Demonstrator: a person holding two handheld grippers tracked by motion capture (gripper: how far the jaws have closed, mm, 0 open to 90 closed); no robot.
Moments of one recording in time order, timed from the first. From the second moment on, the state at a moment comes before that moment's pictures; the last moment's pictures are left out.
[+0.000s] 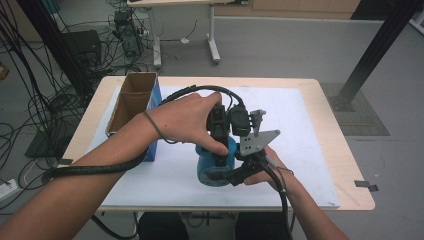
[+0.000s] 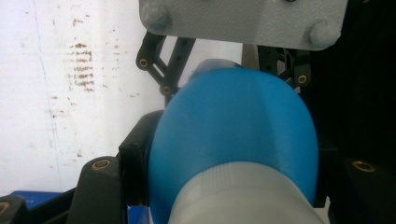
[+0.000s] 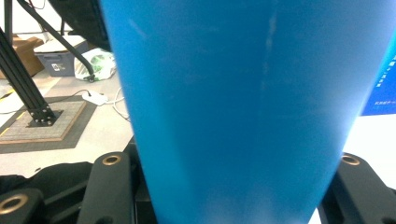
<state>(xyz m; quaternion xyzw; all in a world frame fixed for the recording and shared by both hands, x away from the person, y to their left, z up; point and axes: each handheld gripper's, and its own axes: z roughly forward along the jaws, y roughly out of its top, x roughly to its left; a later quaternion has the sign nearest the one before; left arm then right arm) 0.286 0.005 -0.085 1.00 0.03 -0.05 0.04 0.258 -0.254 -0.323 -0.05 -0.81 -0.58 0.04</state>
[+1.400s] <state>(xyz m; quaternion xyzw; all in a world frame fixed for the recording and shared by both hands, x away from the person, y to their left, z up) 0.285 0.008 -0.083 1.00 0.03 -0.05 0.04 0.257 -0.252 -0.326 -0.05 -0.81 -0.59 0.04</state>
